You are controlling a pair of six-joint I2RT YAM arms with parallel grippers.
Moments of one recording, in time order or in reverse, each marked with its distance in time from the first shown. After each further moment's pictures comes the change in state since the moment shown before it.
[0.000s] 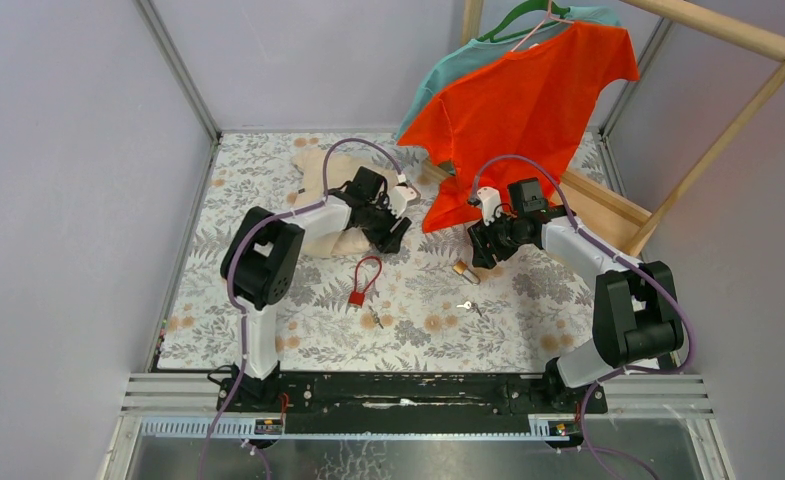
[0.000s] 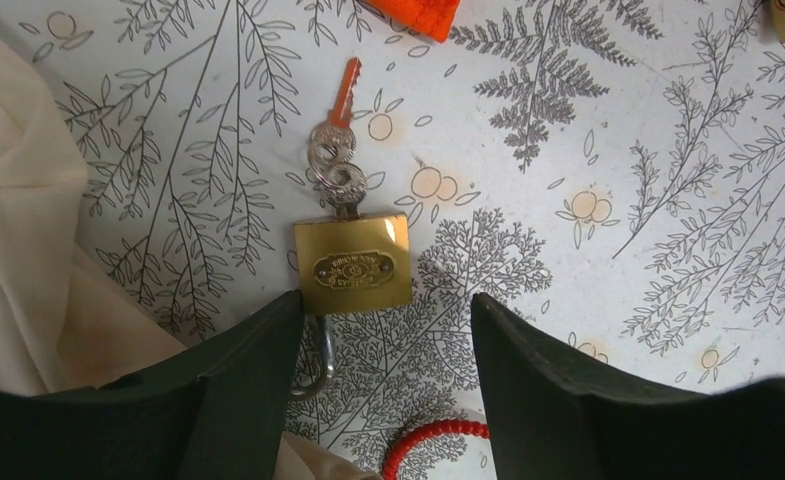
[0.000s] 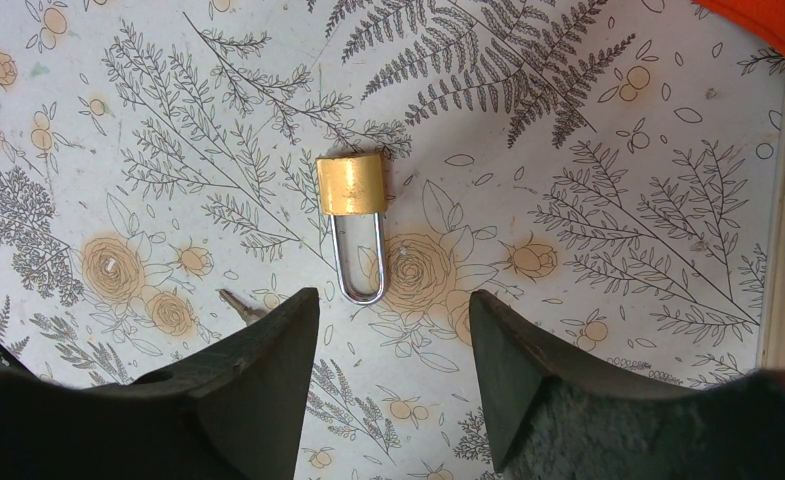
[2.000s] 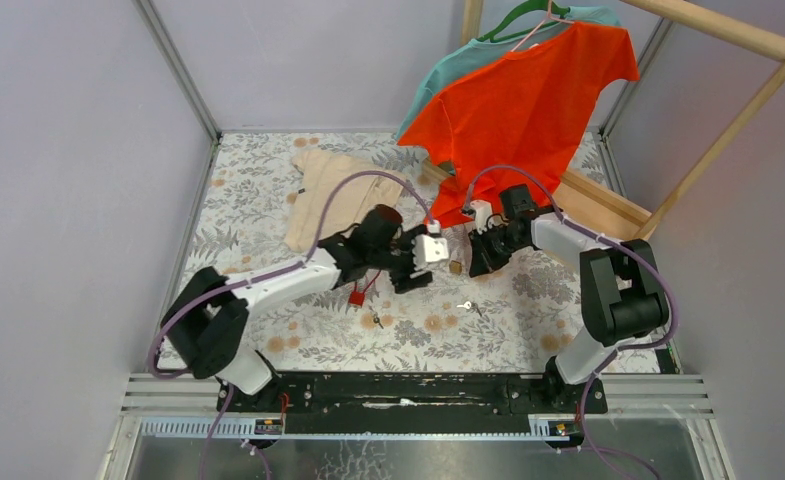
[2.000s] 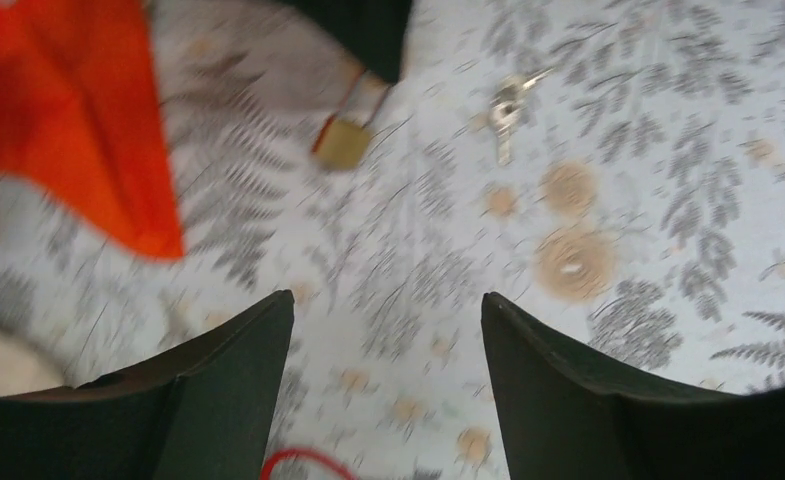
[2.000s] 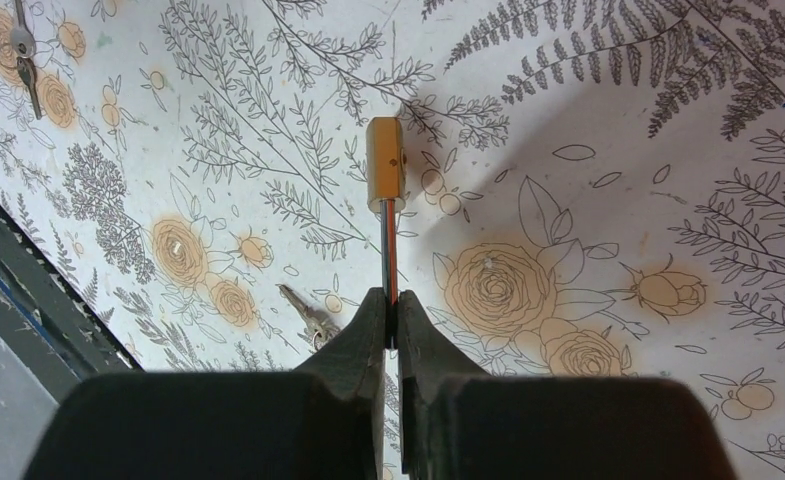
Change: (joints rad) left arm -0.365 -0.453 -0.344 0.218 0.031 0.205; right arm 0.005 0.118 -0.003 -0.026 -0.134 0.052
